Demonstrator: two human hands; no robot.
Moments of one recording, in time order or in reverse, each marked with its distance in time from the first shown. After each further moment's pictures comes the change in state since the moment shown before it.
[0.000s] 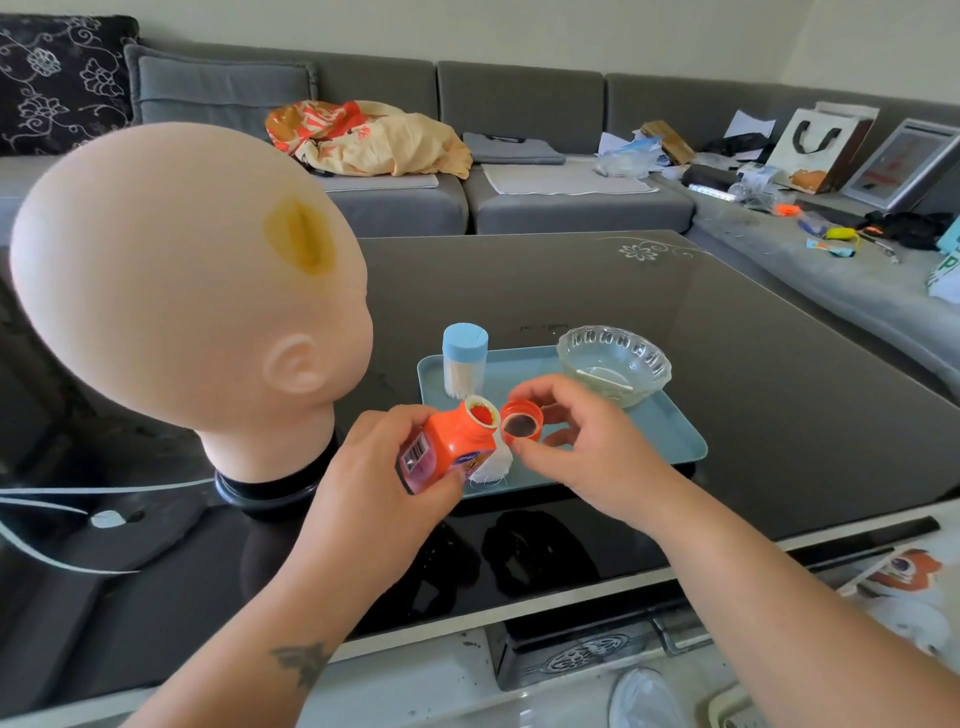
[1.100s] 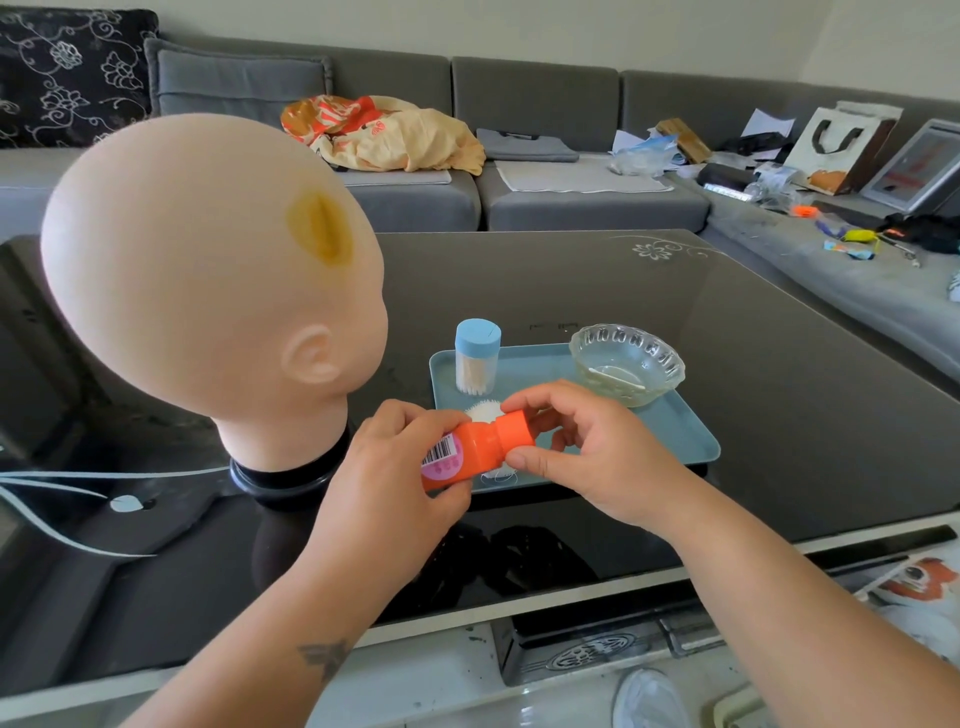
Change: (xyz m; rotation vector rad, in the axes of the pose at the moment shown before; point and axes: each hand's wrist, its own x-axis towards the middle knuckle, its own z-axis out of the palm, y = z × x) left_hand -0.002 0.004 -0.001 0.167 0.021 0.119; right_hand -0.001 -0.007 0.001 -0.015 -0.108 -0.073
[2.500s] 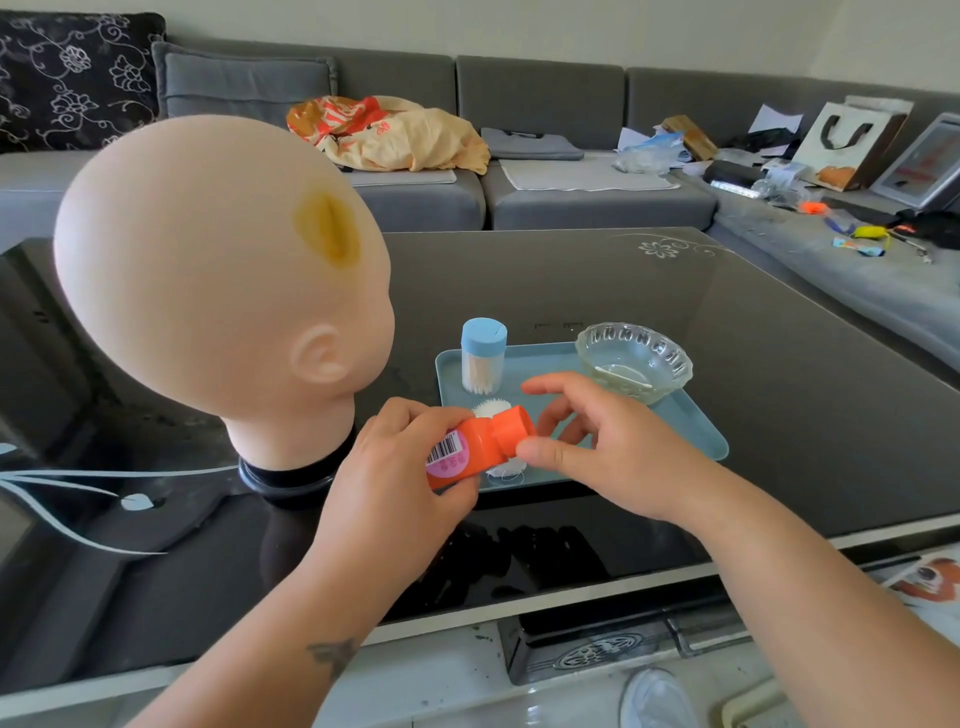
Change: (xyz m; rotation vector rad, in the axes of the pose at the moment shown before) left_hand -0.001 0.004 -0.003 -0.015 0.027 -0.016; right_hand -0.002 -0.009 -0.011 -0.144 -0.080 0.122
